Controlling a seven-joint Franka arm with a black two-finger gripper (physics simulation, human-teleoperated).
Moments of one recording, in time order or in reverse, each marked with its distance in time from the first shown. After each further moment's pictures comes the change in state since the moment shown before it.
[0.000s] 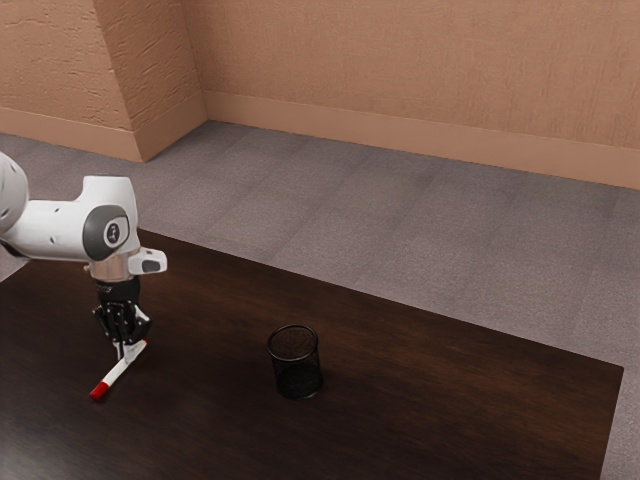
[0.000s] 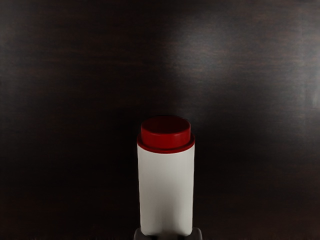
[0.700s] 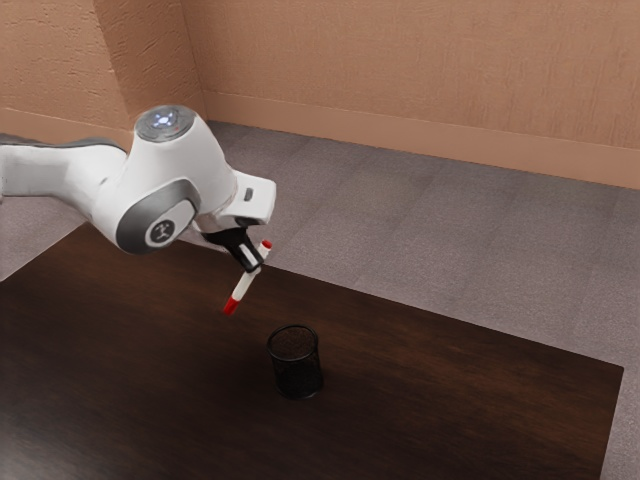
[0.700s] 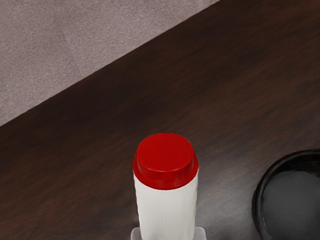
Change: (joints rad) arm -0.054 -0.460 -0.447 -0.182 0.157 0.434 -0.090
